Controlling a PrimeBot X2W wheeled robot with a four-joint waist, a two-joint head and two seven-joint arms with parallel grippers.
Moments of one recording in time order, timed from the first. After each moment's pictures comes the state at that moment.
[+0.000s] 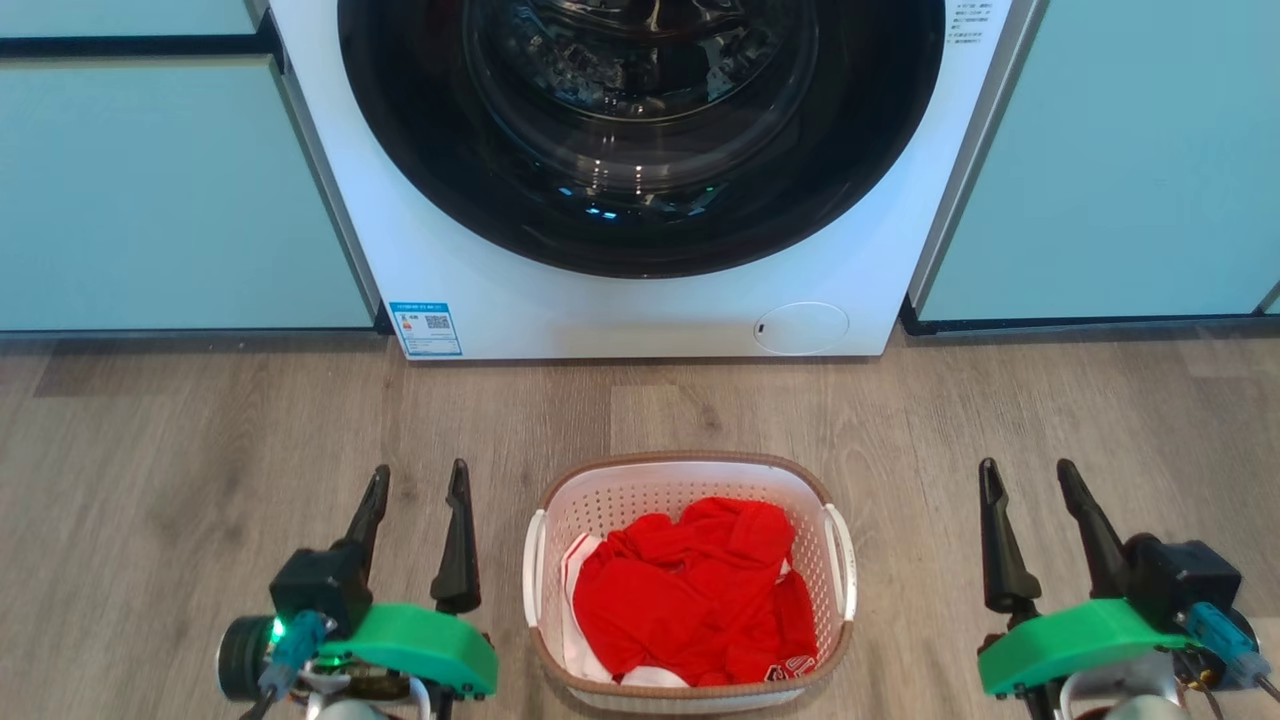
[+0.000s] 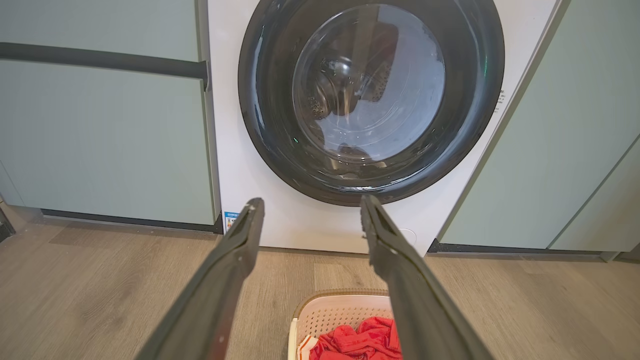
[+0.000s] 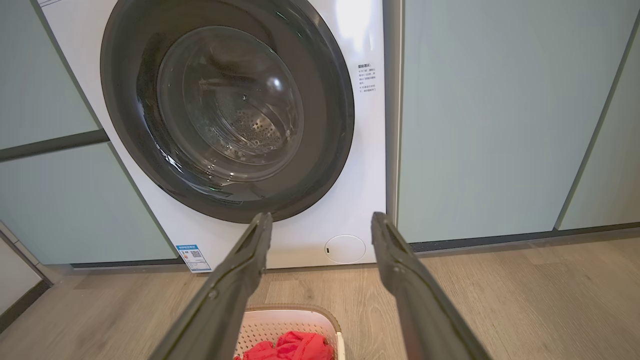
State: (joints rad) left arm 0.04 0.05 -0.28 0.13 -0.28 0.10 -0.25; right arm 0.09 -0.07 0.05 0.08 0.28 0.13 -0.25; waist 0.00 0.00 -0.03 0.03
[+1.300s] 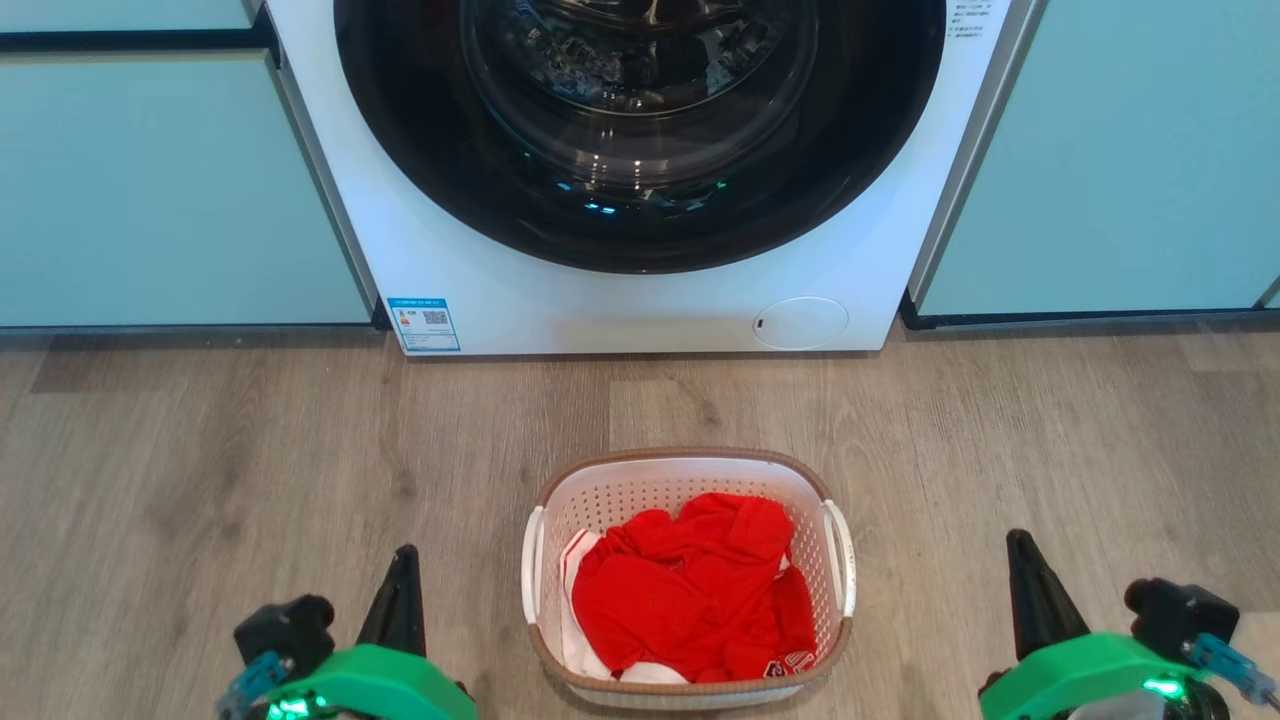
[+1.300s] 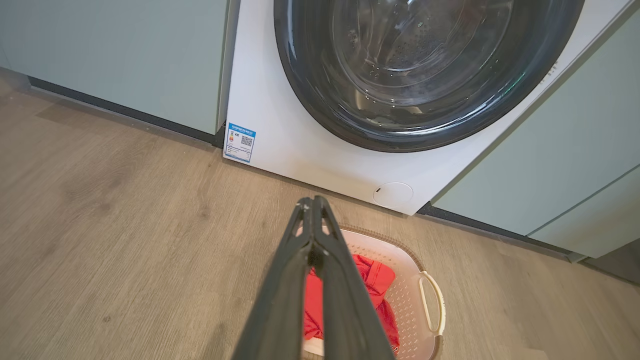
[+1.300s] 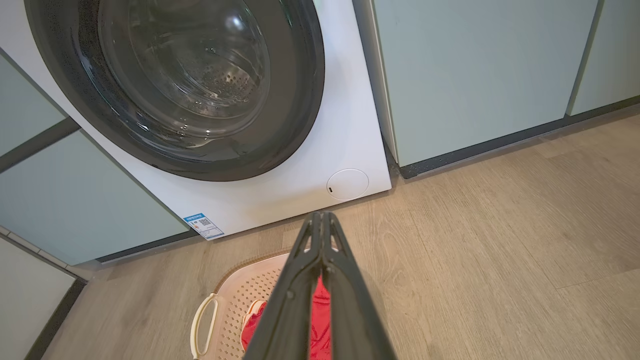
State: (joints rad) left arm 0.10 0.06 -0.26 0.24 -0.50 0.07 -0.21; right arm 0.12 -0.07 0.06 0.19 0.48 0.13 -0.21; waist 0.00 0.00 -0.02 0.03
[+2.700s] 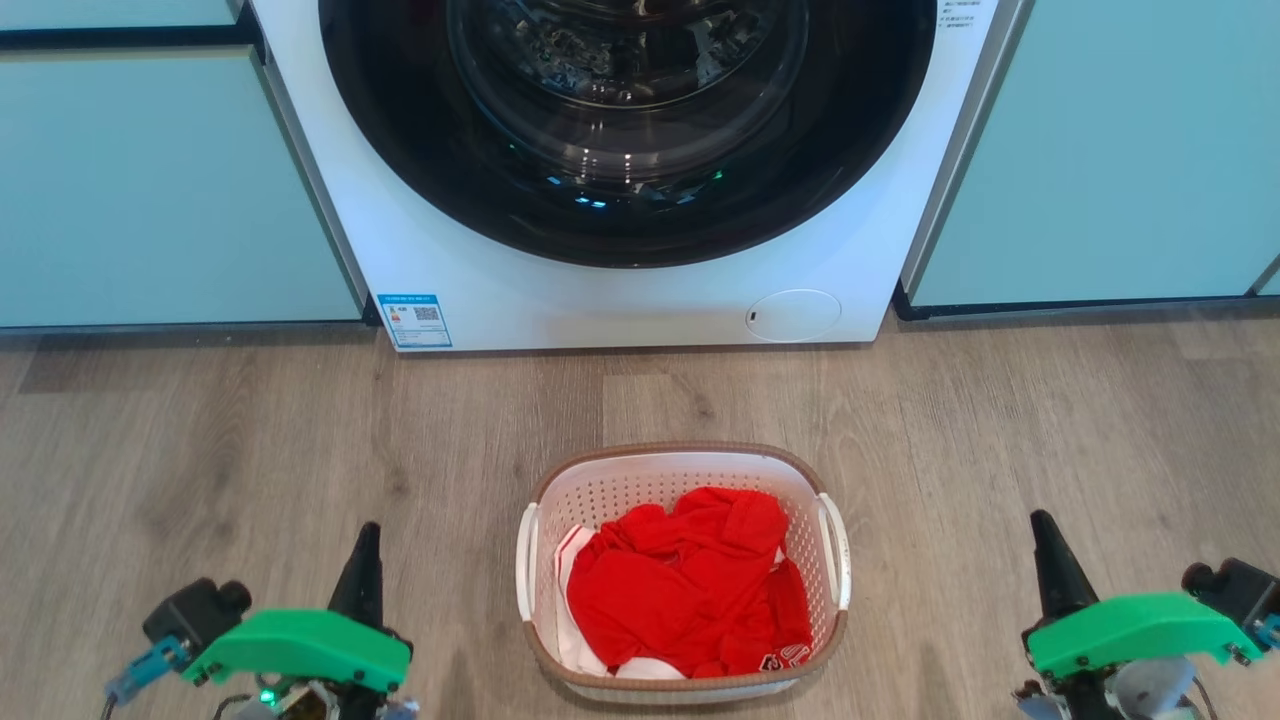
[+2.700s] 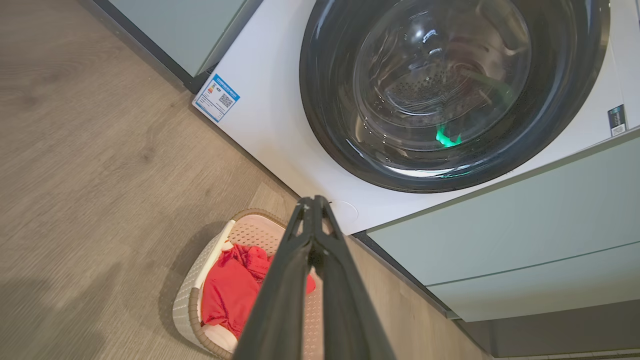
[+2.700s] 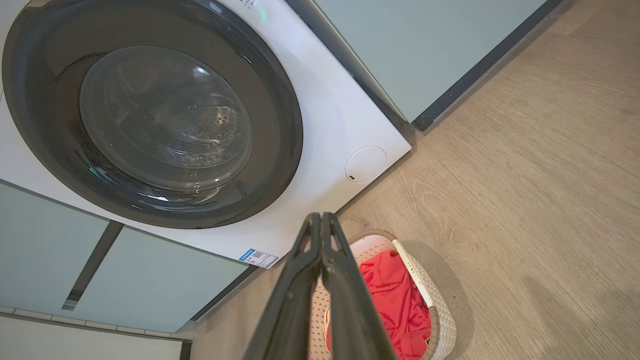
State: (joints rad) left arm 0.05 0.06 -0.15 0.25 -0.96 -0.01 -0.10; right arm 0.06 -0.07 0.00 0.22 0.94 0.13 -0.10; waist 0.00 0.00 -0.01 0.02
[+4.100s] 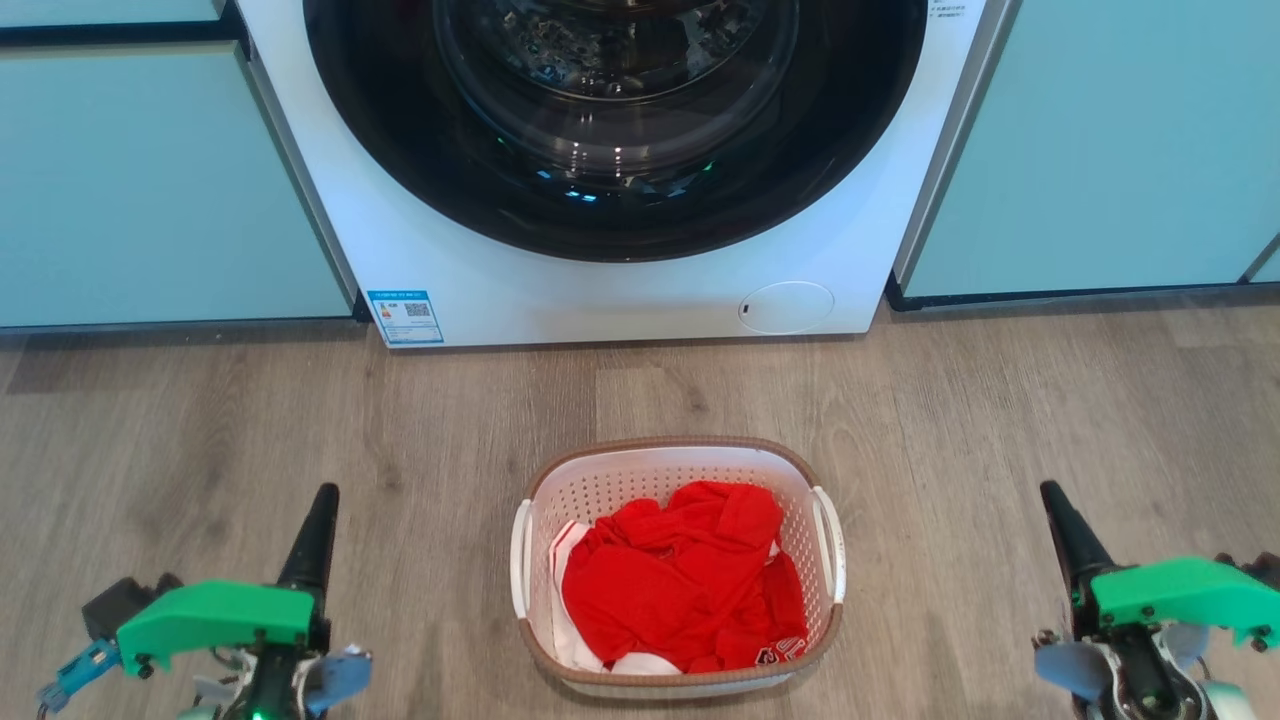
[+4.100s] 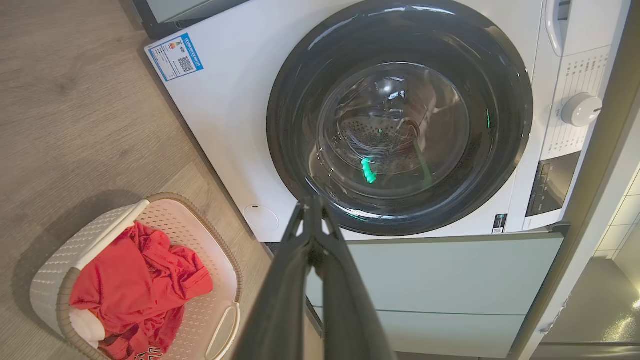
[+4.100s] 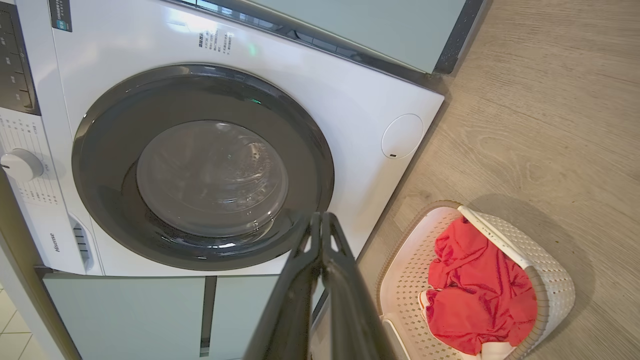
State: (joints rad) left arm -0.01 0.06 -0.04 0.26 -1.39 -0.08 0.01; right arm -0.01 -0.07 -0.06 0.26 1.38 0.13 0.02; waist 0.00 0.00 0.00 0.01
